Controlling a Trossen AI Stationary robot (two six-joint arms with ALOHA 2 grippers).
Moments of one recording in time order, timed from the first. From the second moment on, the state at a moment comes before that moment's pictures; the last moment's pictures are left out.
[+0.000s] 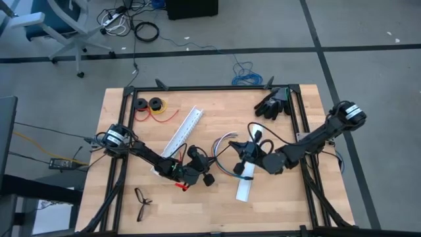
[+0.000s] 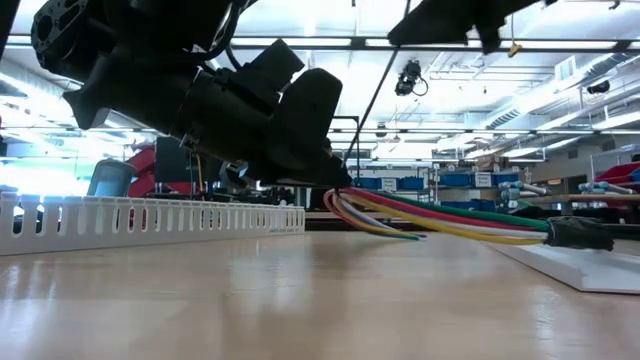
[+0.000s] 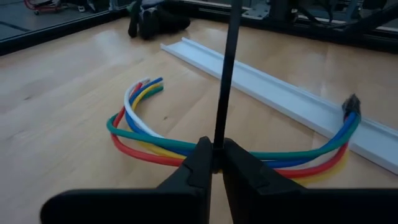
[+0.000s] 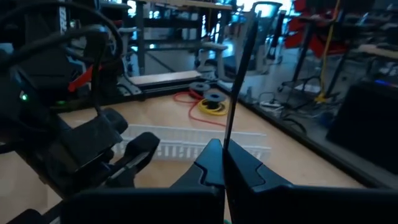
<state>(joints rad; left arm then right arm) -0.39 1.98 0.85 0.62 -0.83 -0.46 0.51 1.42 0.75 0.51 1.07 0.08</state>
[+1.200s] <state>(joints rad) -0.39 1.96 0.85 0.63 -0.62 -0.32 0.39 1.41 0.75 0.07 0.63 0.43</state>
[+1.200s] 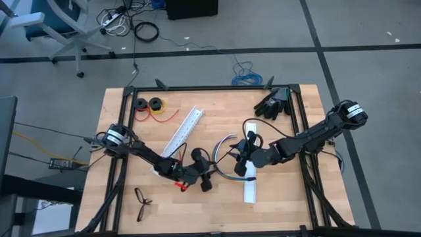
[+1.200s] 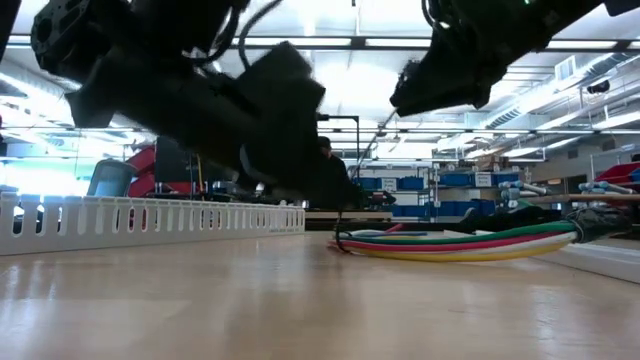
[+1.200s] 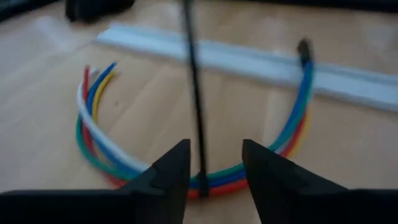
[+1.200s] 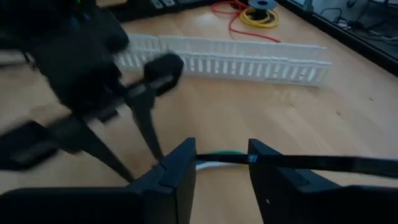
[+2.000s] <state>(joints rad) -0.43 1.64 0.85 0.36 -0.64 -0.16 0.38 1.41 0.75 -0.30 0.46 0.33</state>
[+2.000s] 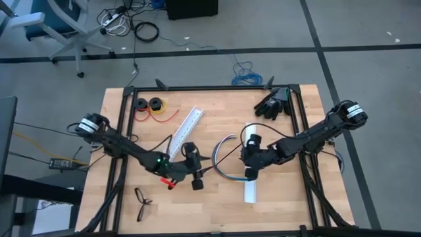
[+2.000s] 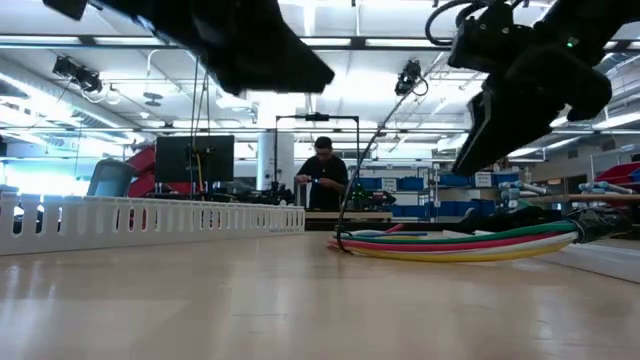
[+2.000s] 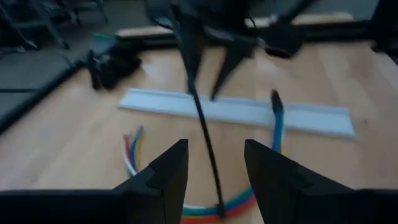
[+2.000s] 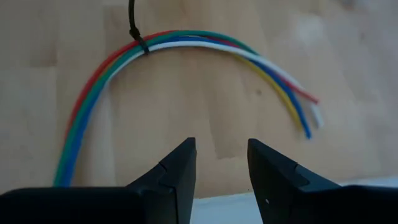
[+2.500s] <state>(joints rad) -0.40 1.90 1.13 0.06 -0.45 -0.10 0.10 1.41 0.75 -0.22 0.17 -0.13</state>
